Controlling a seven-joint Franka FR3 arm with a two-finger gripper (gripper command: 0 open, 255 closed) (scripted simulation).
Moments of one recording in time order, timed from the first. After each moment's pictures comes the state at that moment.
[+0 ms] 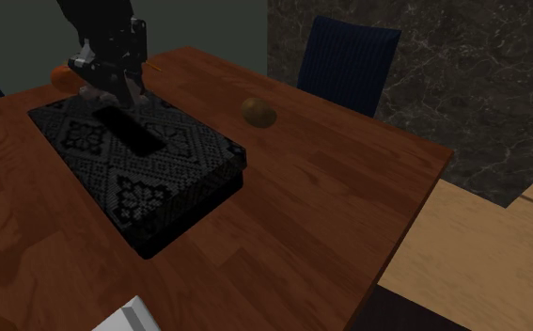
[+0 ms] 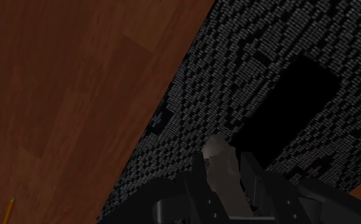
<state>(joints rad) 0.09 0.45 -0.38 -1.27 0.12 1.92 -0.58</state>
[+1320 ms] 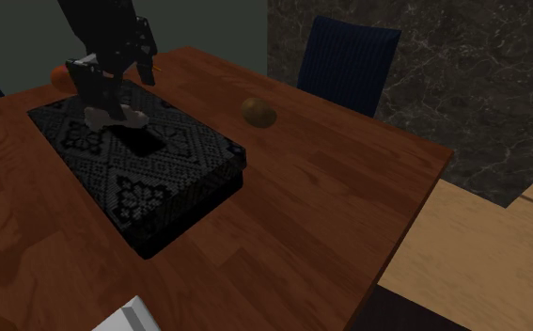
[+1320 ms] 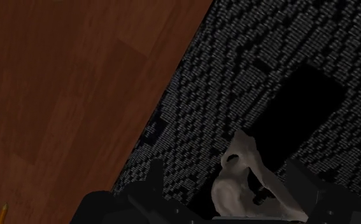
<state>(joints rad) 0.10 0.43 -0.38 -1.34 0.11 1.97 -0.58</state>
